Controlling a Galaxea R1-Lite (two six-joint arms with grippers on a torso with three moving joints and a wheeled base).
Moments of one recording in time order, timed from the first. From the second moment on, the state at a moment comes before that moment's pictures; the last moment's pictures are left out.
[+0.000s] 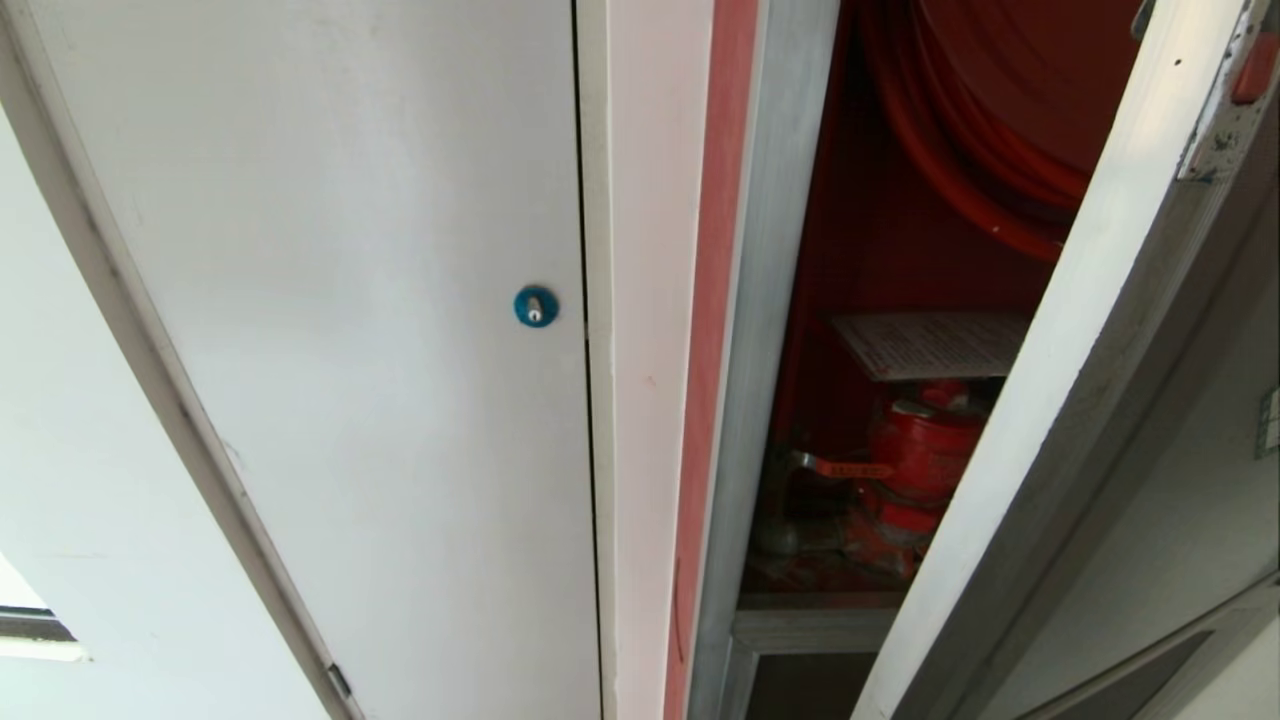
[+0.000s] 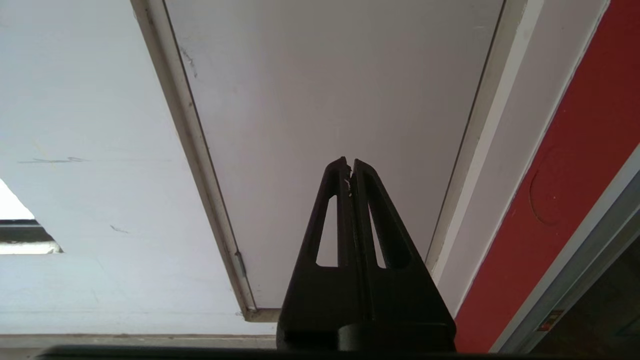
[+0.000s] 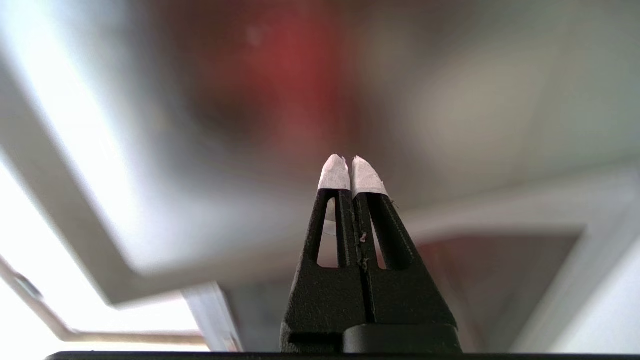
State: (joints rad) left arm 0.00 0.00 0.00 -0.02 0.00 0.00; right arm 0.01 0.02 -0.15 0.04 0.03 0.07
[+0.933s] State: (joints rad) left arm 0.00 0.00 0.00 -0.02 0.00 0.00; right arm 0.07 0.70 -0.64 0.07 0.92 0.08
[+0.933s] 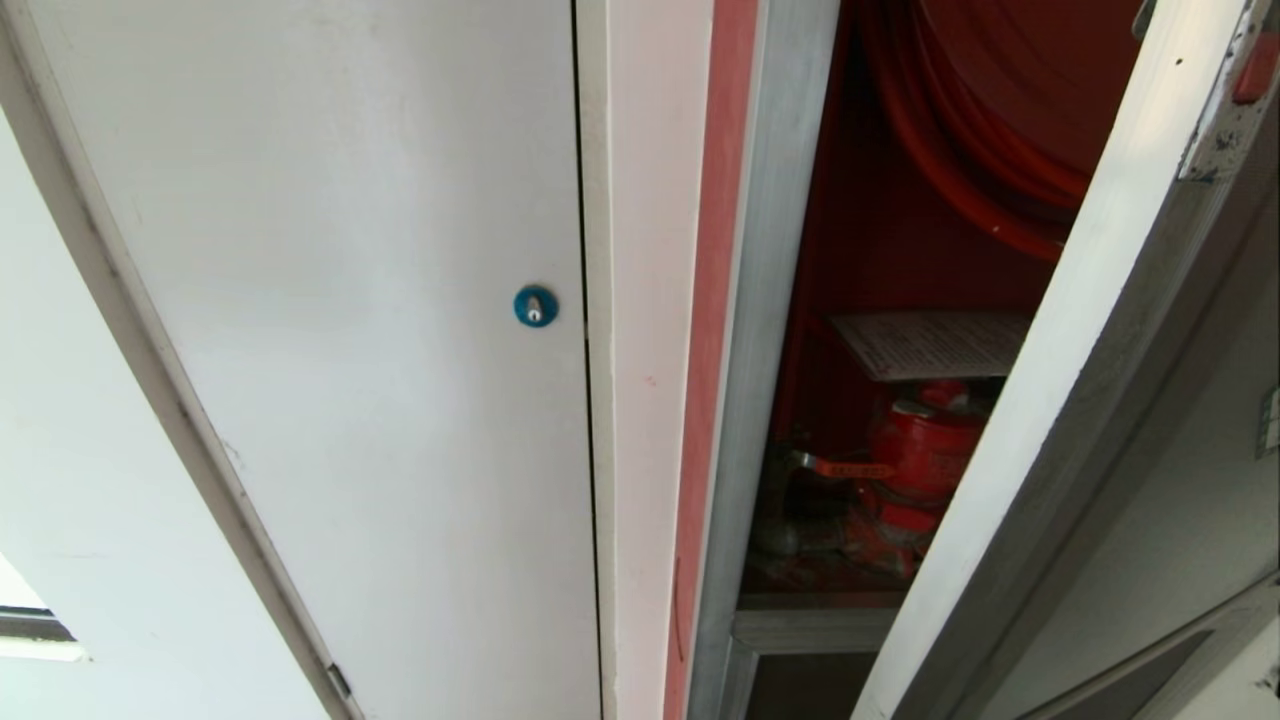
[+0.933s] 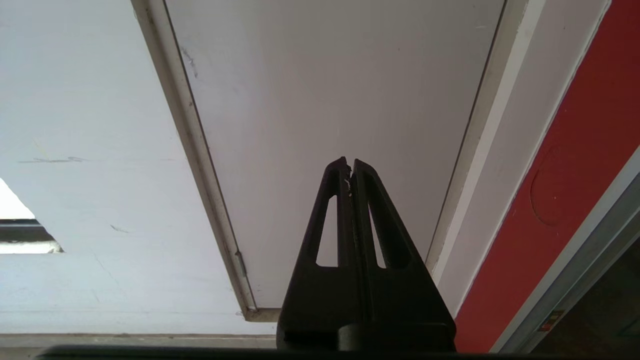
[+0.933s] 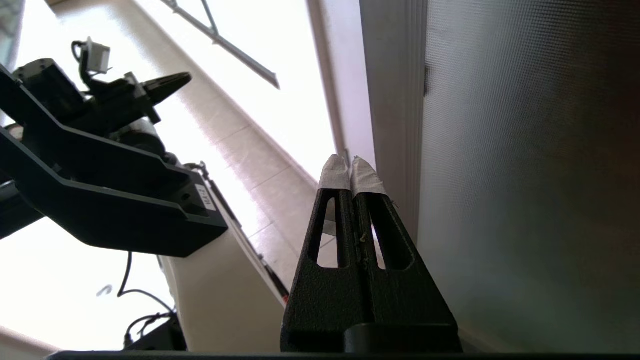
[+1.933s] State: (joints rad) left arm 0.00 0.00 0.00 -0.02 0.00 0.00; right arm 0.38 1.09 -0.67 -0.19 0.62 0.06
